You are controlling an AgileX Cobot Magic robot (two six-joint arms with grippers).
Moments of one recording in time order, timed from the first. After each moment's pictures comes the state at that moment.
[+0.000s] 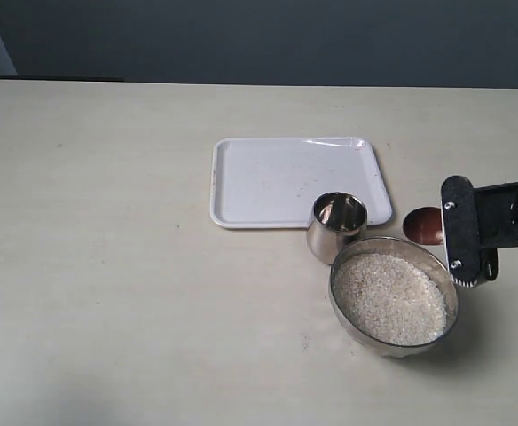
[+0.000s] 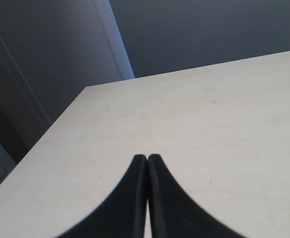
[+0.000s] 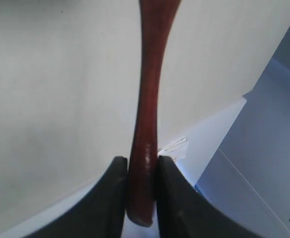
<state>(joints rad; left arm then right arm) 0.04 0.00 0.00 0.22 0.25 0.03 0.86 1.29 -0.71 -0.83 1.22 -0.36</state>
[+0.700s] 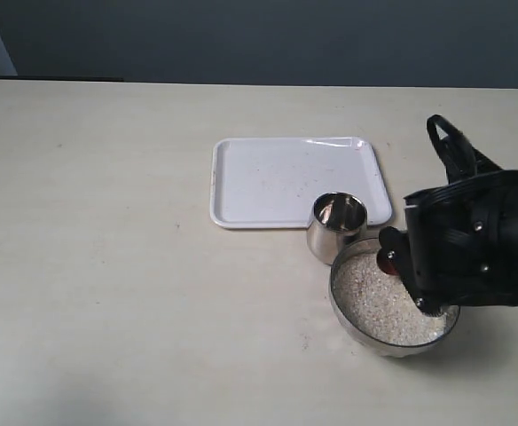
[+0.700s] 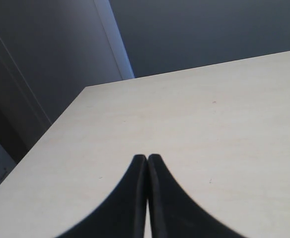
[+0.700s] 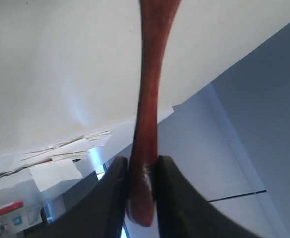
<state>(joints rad) 0.04 0.00 0.00 0.22 0.25 0.03 1.00 1.55 -0.70 -1.07 1.22 -0.39</state>
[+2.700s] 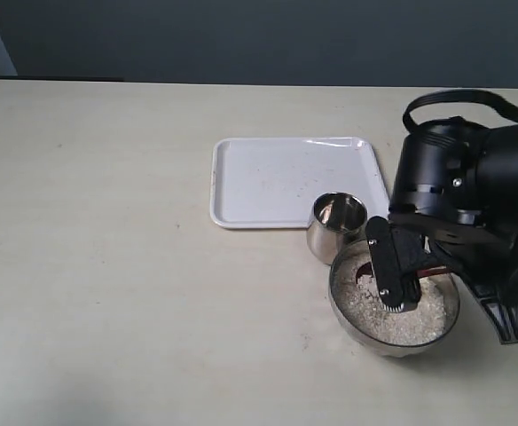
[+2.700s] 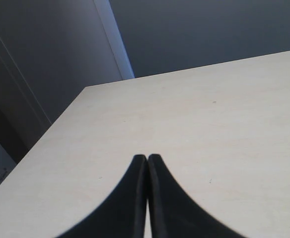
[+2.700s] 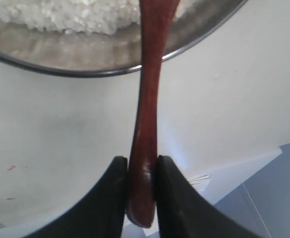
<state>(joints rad) 0.04 0.00 0.00 0.22 0.25 0.03 0.92 1.59 -0.83 -0.68 1.22 -0.45</state>
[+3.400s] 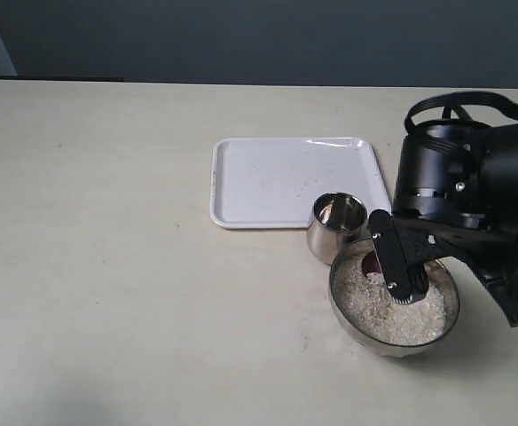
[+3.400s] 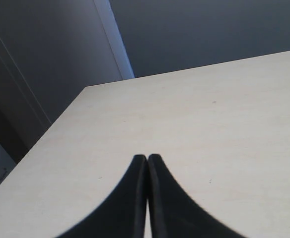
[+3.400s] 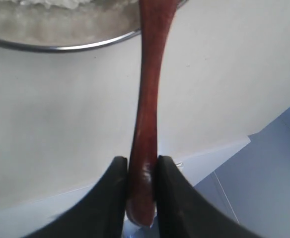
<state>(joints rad) 0.04 0.00 0.00 0.22 0.25 0.03 0.91 1.59 -0.83 -0.77 1.22 -0.47</state>
